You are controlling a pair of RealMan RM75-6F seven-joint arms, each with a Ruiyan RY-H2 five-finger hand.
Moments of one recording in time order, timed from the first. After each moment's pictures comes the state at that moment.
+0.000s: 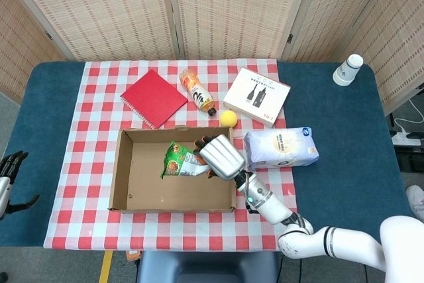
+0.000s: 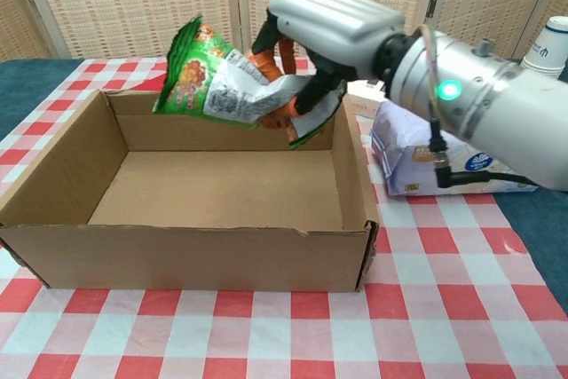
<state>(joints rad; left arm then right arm) -0.17 -1.07 -0.06 -1.44 1.40 1.31 -0.23 0.81 -1.69 0.32 -1.50 -1.46 0.99 -0.40</state>
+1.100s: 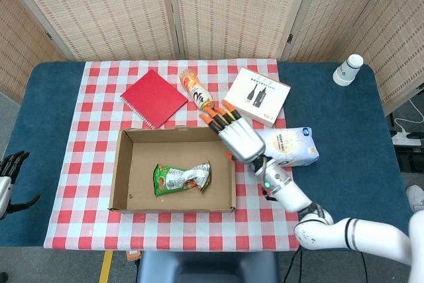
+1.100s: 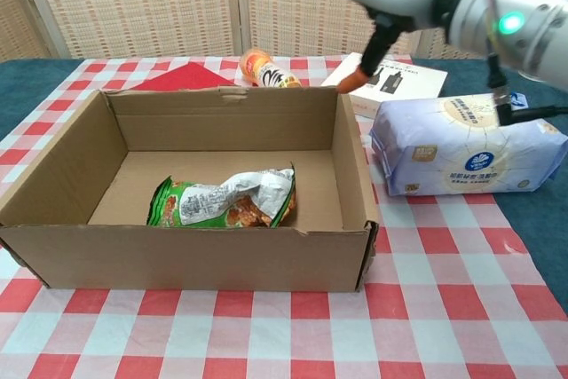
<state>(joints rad) -0.17 -1.07 -0.06 -1.44 1.41 1.31 -0.23 0.82 -1.42 0.30 -1.65 -1.22 0.99 -0.58</state>
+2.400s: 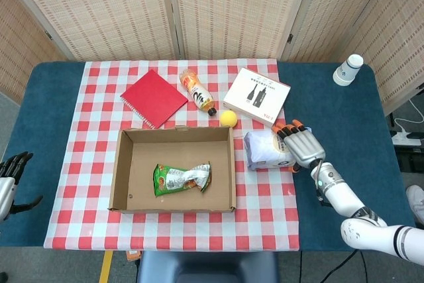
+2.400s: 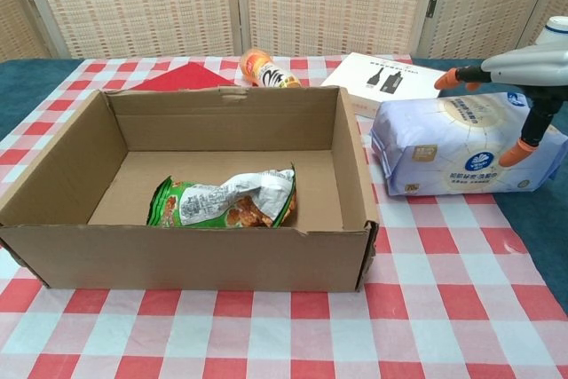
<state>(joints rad) -0.18 -1.08 -0.06 -1.44 1.41 1.30 -0.21 0.75 -1.20 0.11 -1.63 -0.92 0.79 -0.48</state>
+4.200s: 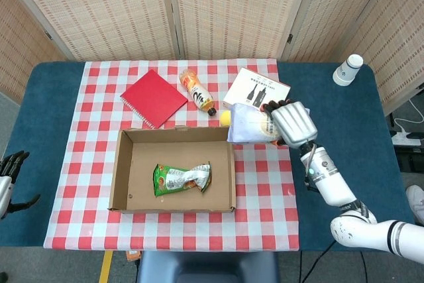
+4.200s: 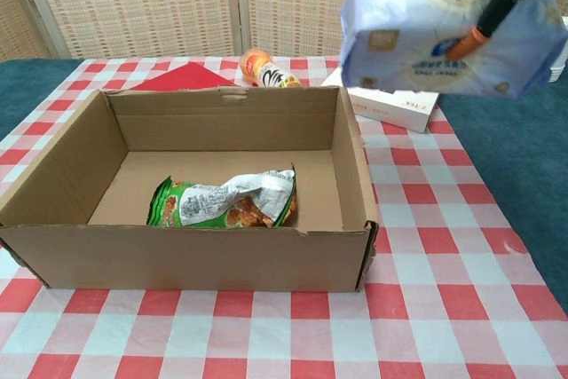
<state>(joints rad) -0.17 -1.08 -0.07 -1.43 1.39 1.30 -0.22 0.78 -1.19 0.27 -1.74 -1.07 1.04 -0.50</state>
